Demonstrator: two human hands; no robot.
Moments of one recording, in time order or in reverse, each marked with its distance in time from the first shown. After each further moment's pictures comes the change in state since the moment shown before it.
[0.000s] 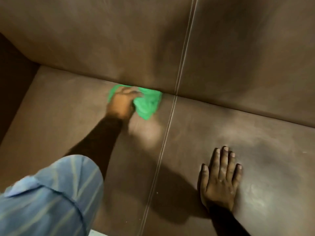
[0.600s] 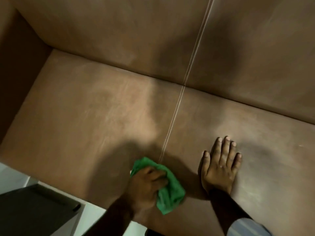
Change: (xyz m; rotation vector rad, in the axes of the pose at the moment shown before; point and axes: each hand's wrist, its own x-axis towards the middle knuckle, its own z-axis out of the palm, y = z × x) left_hand -0.262 0.086 0.047 -0.080 -0.266 0.395; right_hand 0.000 -0.008 -0.014 0.004 -0.019 0.013
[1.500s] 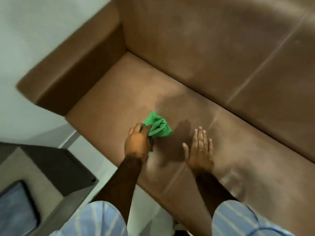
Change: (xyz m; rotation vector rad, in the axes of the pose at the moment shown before) left_hand -0.037 -0.053 -0.091 -0.131 0.405 -0.905; right_hand -0.015 -0.131 -0.073 0.078 -0.154 -0.504
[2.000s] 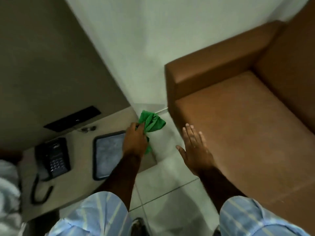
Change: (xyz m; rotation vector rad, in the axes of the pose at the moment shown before) left_hand -0.202 -0.323 -0.200 -0.110 0.317 -0.583; right_hand -0.129 -0.362 0.024 -0.144 -0.203 -0.848
